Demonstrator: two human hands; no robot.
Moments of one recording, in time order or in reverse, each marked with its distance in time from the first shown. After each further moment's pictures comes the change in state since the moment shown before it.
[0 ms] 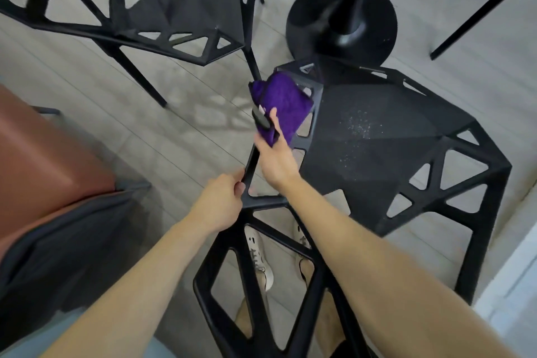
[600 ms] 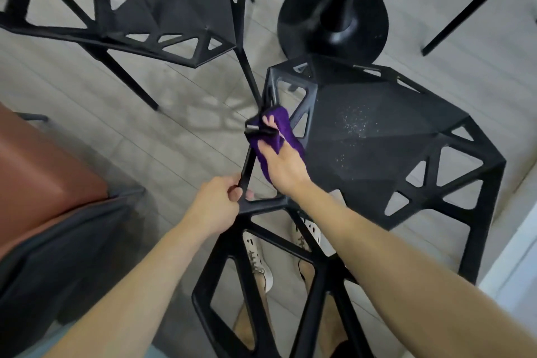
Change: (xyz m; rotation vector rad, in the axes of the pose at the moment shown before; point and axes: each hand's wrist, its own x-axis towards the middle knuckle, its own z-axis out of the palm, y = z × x) left_hand 0.003 -0.003 -0.003 -0.067 -0.015 -0.041; right_hand 0.001 0.000 -0.022 -0.144 0.005 0.046
